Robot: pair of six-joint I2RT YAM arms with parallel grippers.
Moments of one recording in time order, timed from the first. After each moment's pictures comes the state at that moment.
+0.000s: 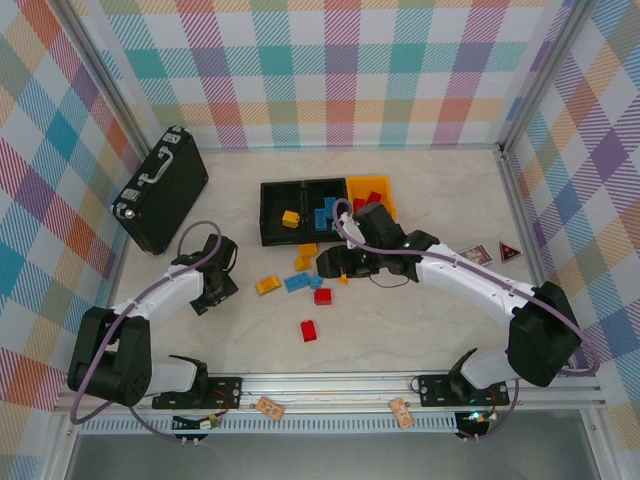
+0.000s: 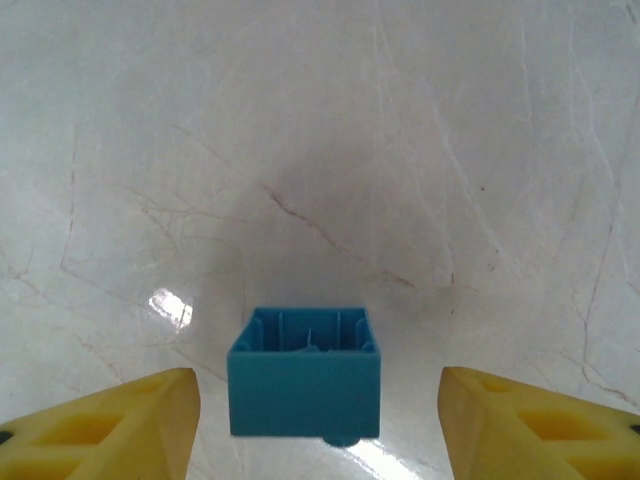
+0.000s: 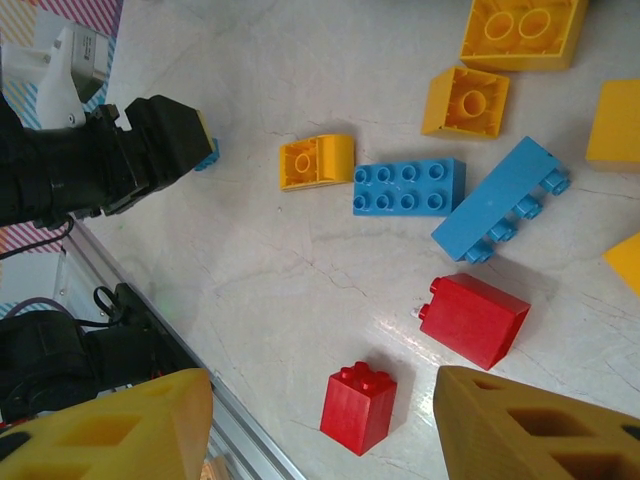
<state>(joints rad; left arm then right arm) -0.23 1.32 0.67 -0.73 -0.27 -0.90 0.75 1.42 1.05 -0.47 -0.44 0.59</state>
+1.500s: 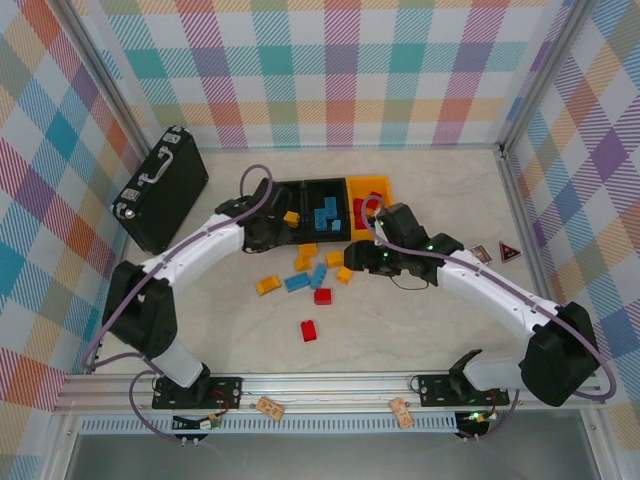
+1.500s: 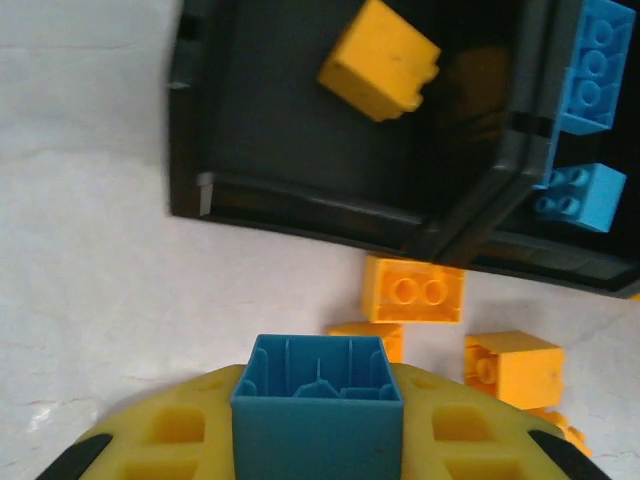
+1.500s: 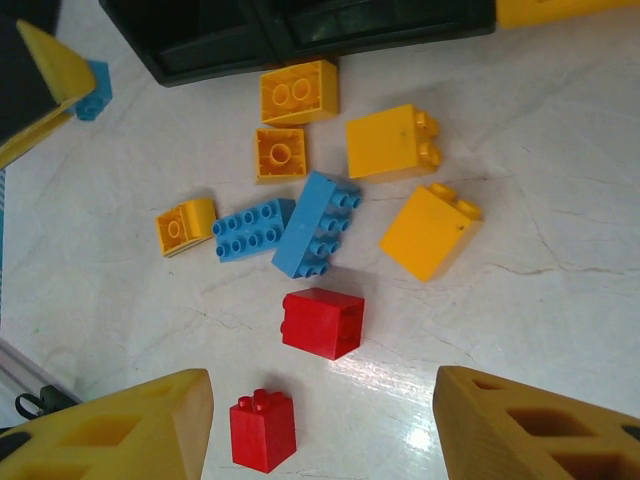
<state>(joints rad) -0.53 1.65 1.31 -0.78 -0.13 -0.80 0.64 1.29 0.97 -0.57 -0.25 0.67</state>
